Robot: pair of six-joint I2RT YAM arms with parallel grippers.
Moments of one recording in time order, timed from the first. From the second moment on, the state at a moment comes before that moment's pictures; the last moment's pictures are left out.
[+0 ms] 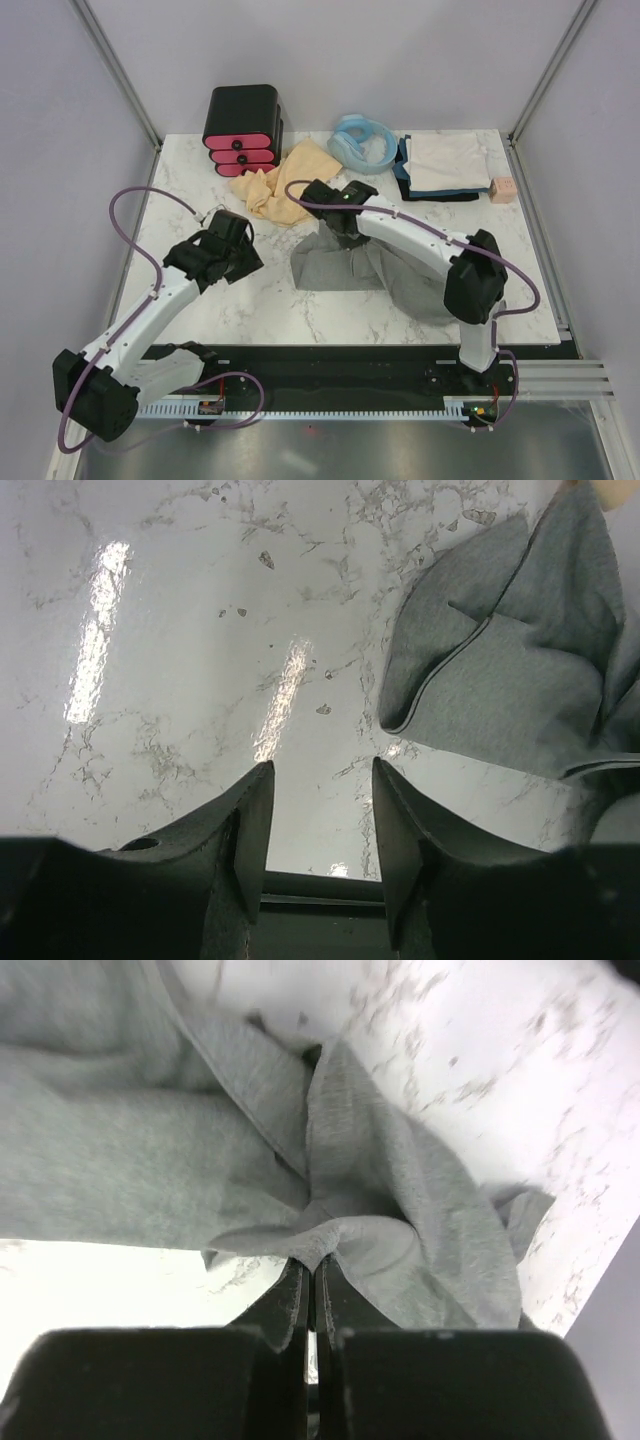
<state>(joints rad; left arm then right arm) -0.46 1.04 0.88 -0.81 -0.20 -0.88 0.87 1.94 1.71 -1.16 0.52 0.44</state>
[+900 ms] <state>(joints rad) -0.46 1.18 1.02 -0.76 -0.21 -0.83 0.89 1.50 2.27 -1.35 0.74 0.50</state>
